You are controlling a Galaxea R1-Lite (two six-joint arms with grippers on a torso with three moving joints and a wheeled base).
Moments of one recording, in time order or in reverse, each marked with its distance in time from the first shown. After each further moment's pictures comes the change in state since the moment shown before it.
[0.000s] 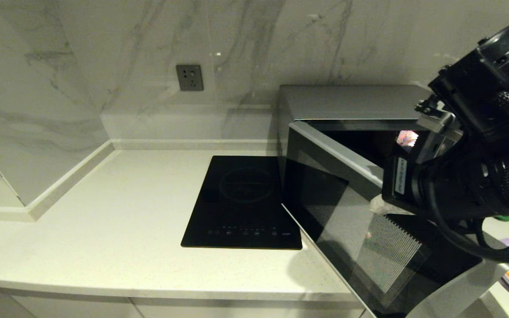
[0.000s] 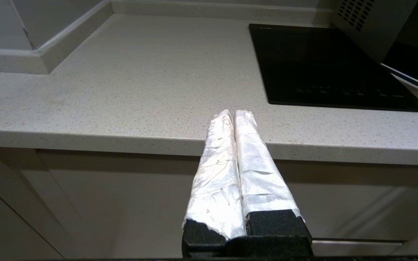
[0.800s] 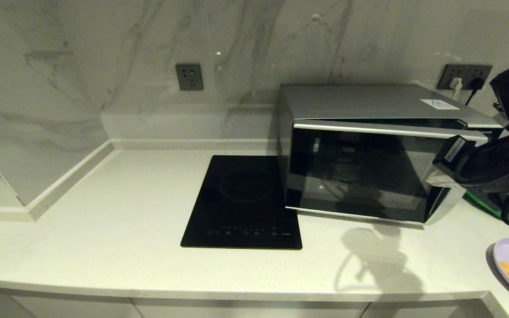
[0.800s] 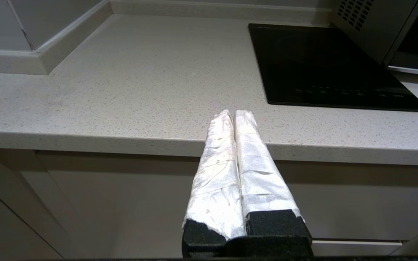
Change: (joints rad) left arm 0.000 0.000 0.000 0.000 0.000 0.001; right arm -0.418 -0.067 0.182 -0.272 -0.015 -0.013
